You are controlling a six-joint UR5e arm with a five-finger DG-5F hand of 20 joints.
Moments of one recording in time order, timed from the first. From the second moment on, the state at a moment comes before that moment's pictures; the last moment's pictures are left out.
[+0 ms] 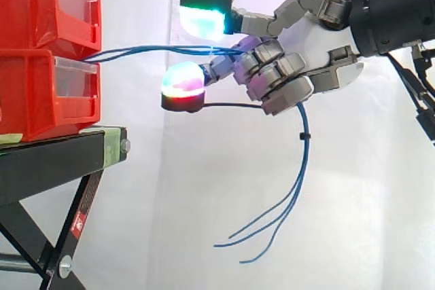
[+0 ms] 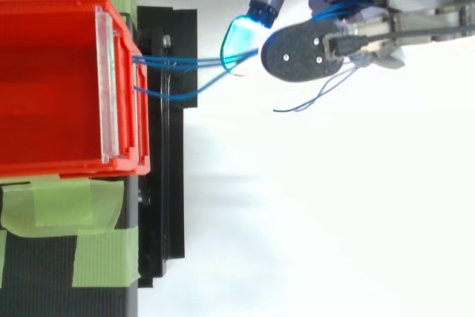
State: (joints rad) arm 0.15 -1.89 -1.56 -3.07 -1.05 -0.05
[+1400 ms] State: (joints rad) arm 0.16 -1.89 -1.47 -3.16 -1.07 -0.17
